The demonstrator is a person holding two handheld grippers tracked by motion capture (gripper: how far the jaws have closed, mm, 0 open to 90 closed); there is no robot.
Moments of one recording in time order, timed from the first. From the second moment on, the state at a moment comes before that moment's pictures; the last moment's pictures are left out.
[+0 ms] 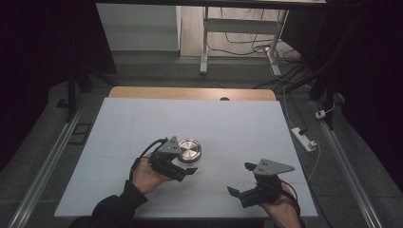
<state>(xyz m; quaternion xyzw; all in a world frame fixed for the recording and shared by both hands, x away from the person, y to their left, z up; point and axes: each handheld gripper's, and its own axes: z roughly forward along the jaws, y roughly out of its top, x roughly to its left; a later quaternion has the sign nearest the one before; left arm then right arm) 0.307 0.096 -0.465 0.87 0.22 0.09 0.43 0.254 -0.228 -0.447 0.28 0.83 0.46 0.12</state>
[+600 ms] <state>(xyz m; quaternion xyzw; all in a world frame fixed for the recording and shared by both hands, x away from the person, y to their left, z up) 0.306 0.094 -0.465 0.87 0.22 0.09 0.43 0.286 -0.177 -0.430 0.24 0.84 0.48 0.10</state>
